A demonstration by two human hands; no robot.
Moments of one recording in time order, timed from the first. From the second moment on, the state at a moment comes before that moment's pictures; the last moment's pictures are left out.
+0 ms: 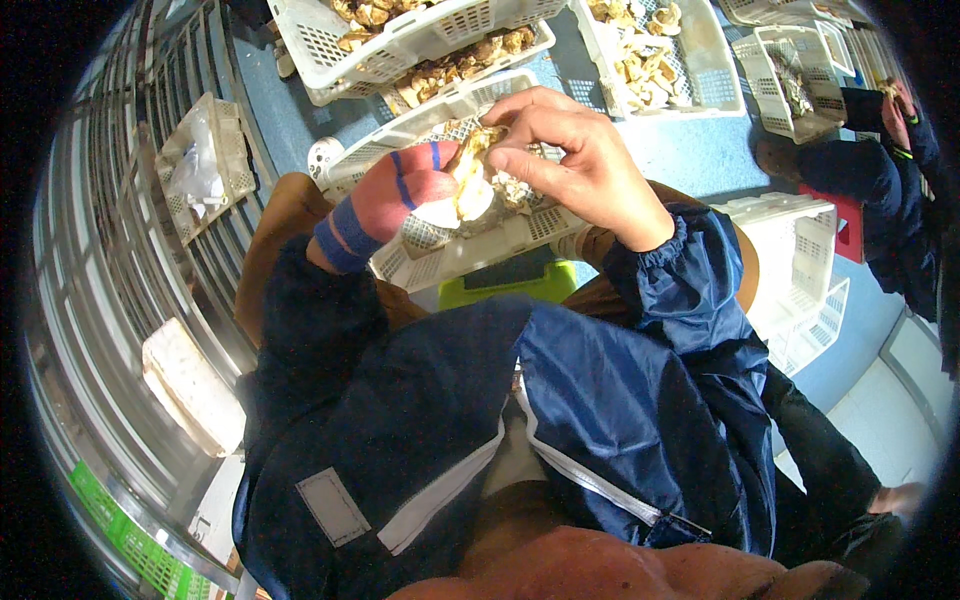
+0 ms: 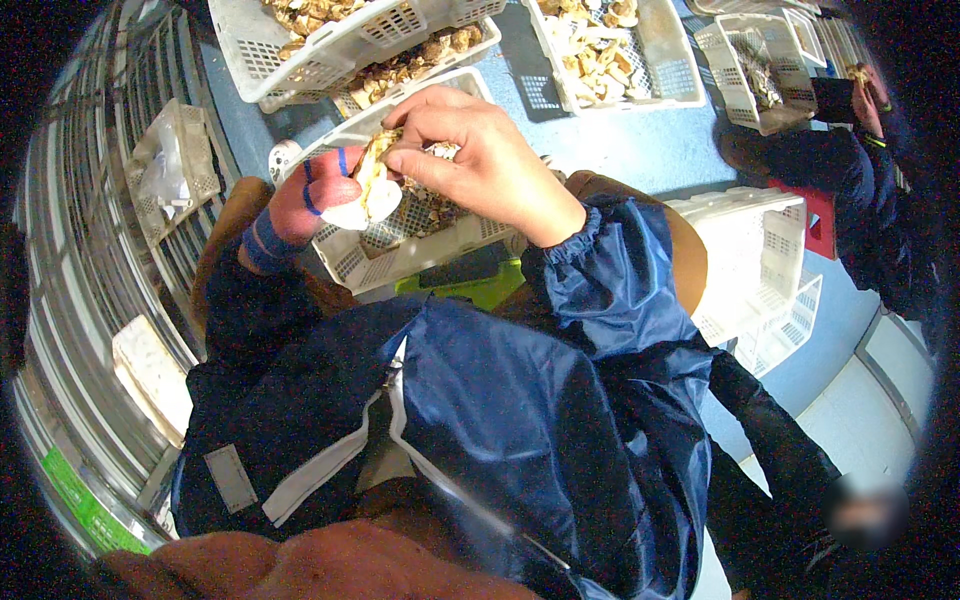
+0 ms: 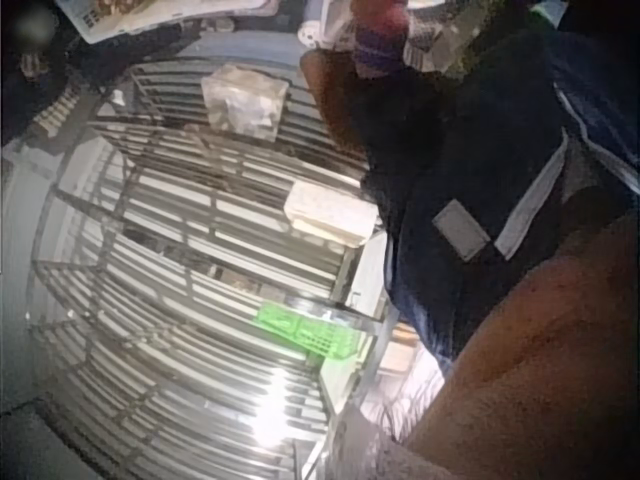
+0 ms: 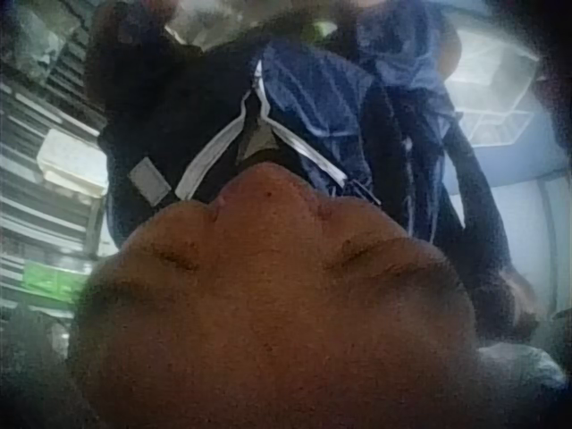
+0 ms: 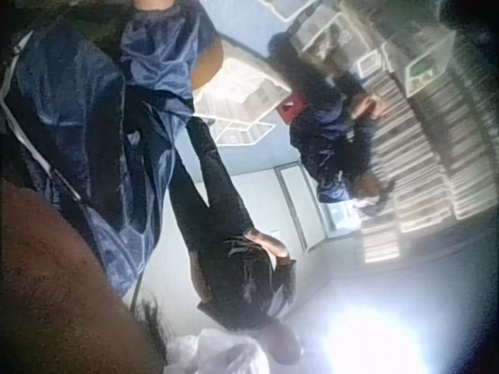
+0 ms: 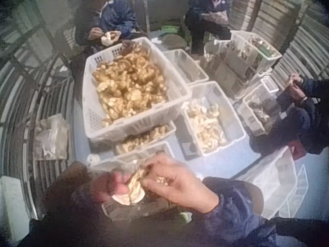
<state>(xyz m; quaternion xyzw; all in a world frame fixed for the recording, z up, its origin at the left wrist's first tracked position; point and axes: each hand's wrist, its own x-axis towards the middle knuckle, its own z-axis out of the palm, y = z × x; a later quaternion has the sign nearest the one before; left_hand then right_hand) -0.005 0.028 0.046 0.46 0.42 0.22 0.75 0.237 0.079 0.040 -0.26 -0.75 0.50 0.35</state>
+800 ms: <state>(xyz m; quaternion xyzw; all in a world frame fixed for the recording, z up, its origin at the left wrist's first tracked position) 0.013 0.015 0.031 0.76 0.57 0.22 0.22 0.216 0.064 0.018 -0.33 -0.60 0.62 0.37</state>
